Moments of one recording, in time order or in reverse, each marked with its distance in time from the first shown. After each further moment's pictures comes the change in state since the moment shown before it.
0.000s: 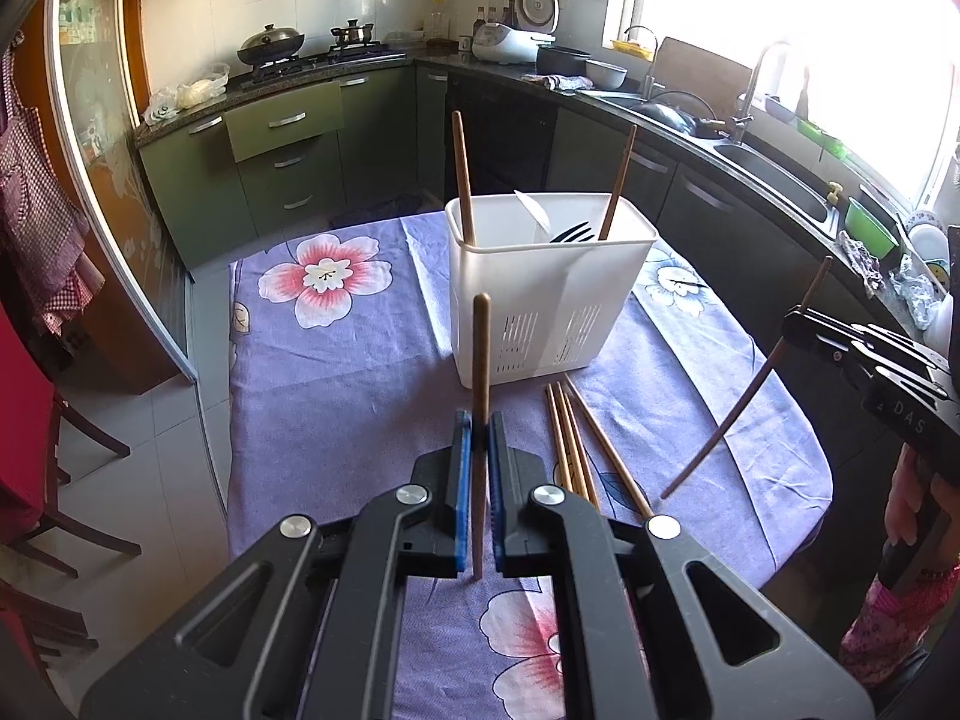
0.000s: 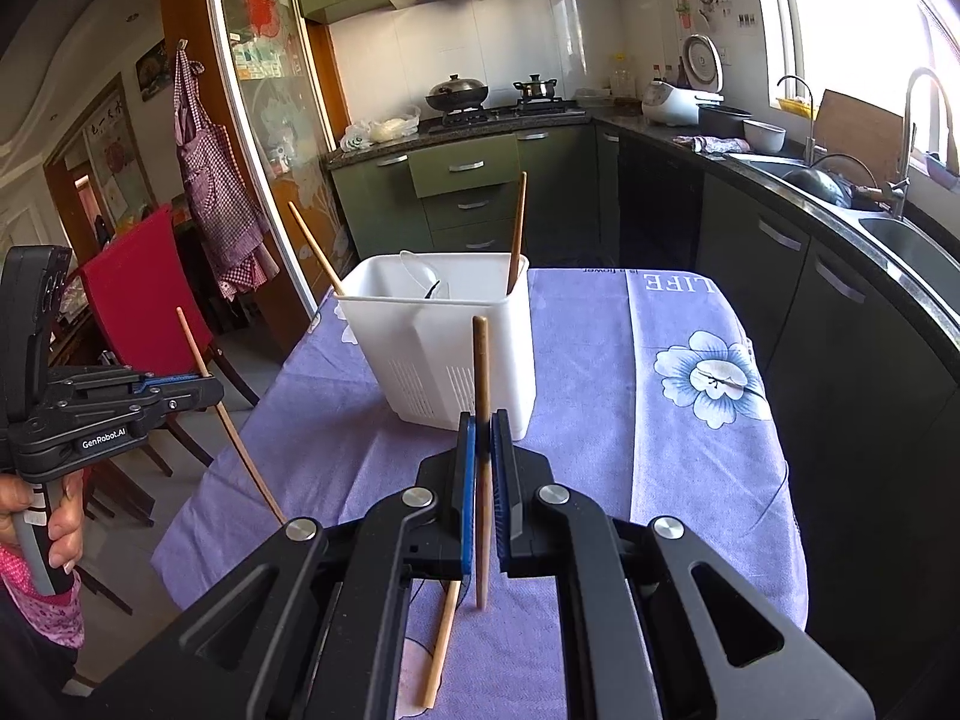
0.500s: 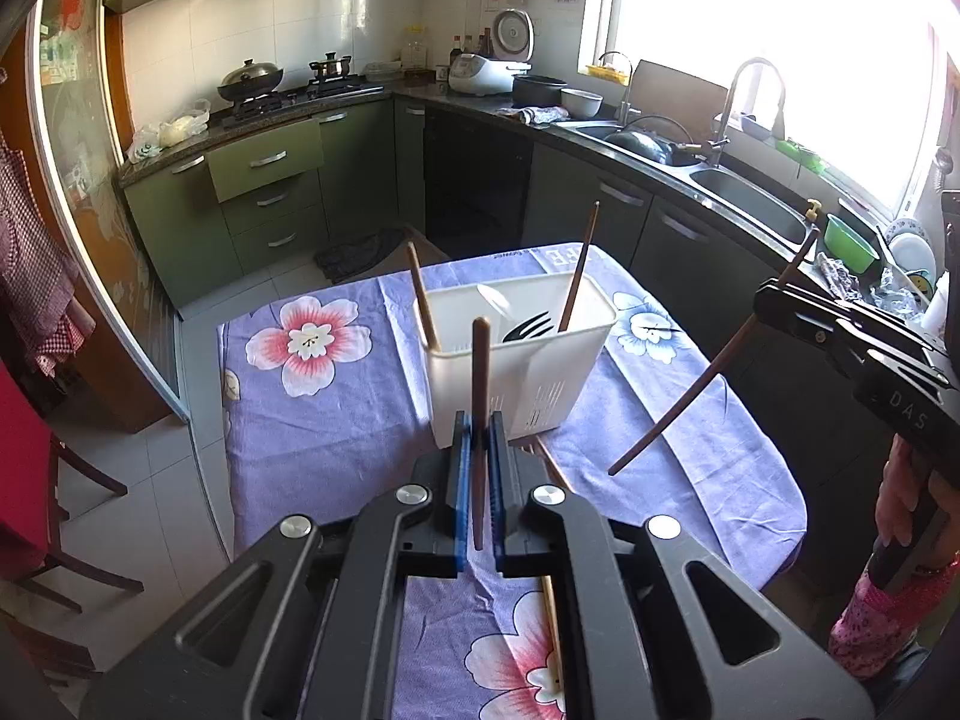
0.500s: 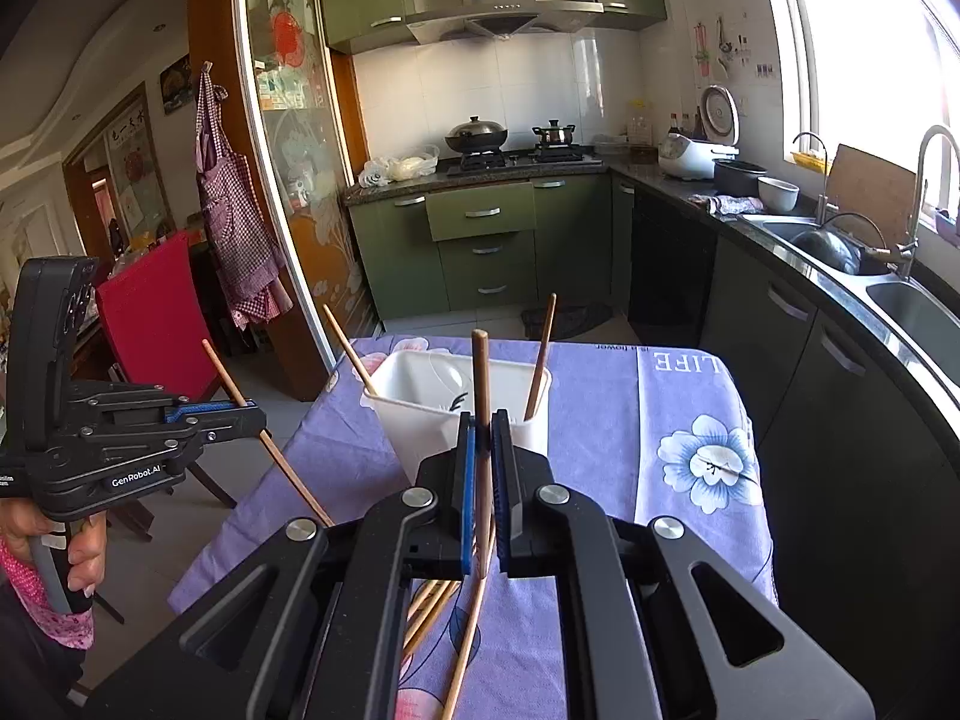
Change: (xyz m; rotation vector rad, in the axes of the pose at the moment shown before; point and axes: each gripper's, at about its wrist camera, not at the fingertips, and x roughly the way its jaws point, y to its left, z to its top) left arm -0.025 -0.017 0.050 0.044 -0.062 -0.037; right arm -0.025 0.018 0.061 -0.055 -0.091 0.016
